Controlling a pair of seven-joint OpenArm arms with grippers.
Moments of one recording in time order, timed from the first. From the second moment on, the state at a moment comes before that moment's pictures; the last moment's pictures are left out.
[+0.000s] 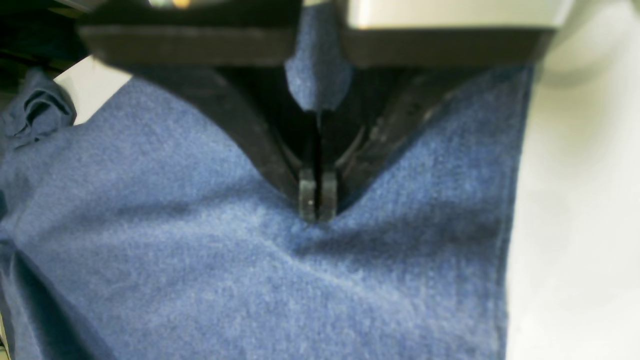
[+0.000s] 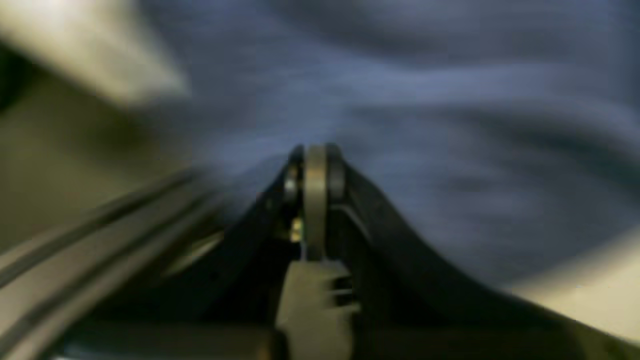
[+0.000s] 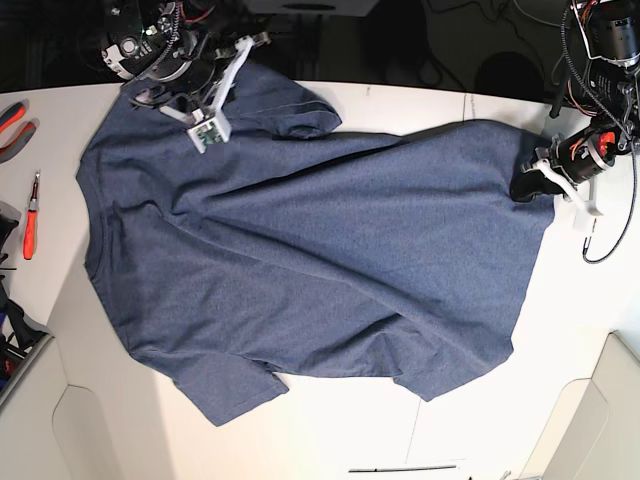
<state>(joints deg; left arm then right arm) 4.5 -22.5 -23.7 58.8 -36.0 -40.2 40.1 -27.5 6.4 -9.3 106.9 -3.4 12.6 -55.5</state>
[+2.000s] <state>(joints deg) 3.7 -20.0 -23.7 58.8 -35.9 -40.1 39.8 -24.9 6.8 -26.8 103.9 2.2 17.1 -61.6</state>
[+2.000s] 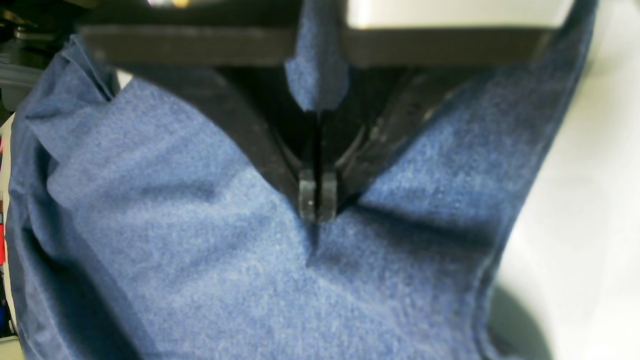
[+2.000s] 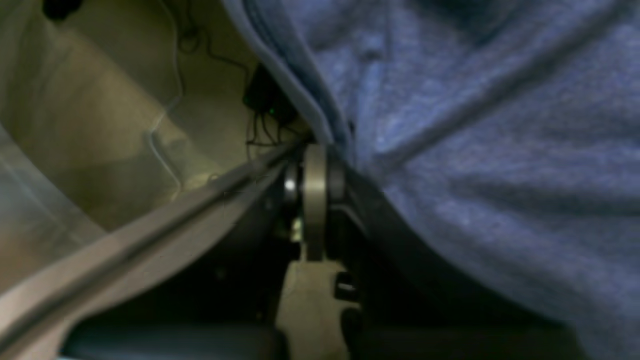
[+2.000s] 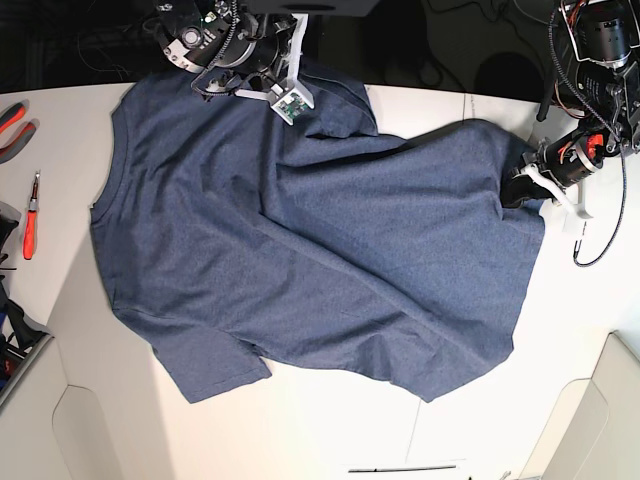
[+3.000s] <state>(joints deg) 2.8 -20.0 -23.6 58.7 -35.2 -40.1 40.3 -24.7 6.7 -19.4 122.4 -2.7 11.0 -60.2</state>
